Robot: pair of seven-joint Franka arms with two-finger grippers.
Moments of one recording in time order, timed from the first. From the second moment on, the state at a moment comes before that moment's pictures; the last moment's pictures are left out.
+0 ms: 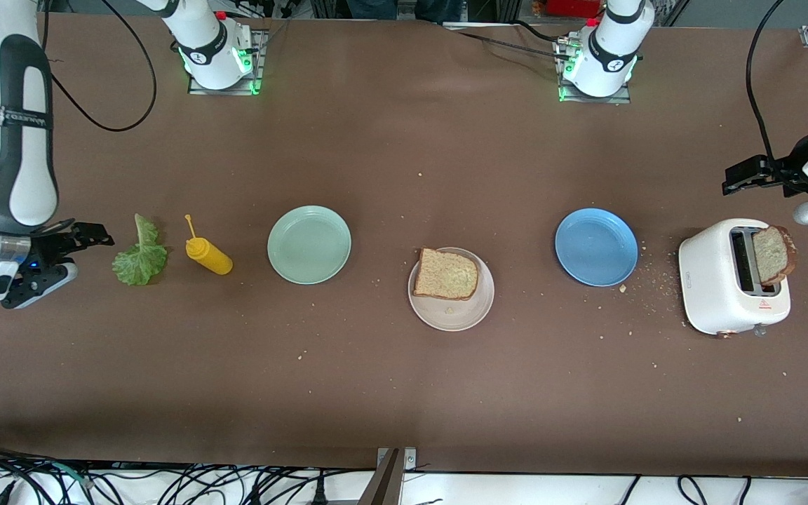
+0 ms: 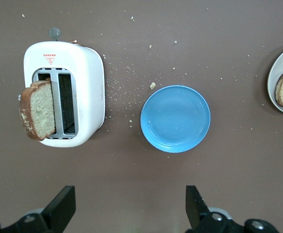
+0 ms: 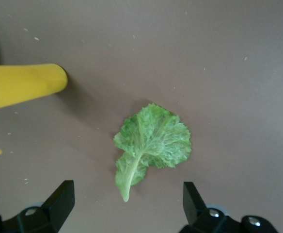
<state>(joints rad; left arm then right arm) -0.03 0.12 0.08 -1.52 0.02 1.49 0.06 0.27 0.50 -0.53 -1.66 0.26 1.85 -0.85</state>
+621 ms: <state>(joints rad) -0.03 0.12 0.08 -1.52 0.02 1.49 0.06 0.31 0.51 -0.53 -1.98 0.26 2.25 -0.83</state>
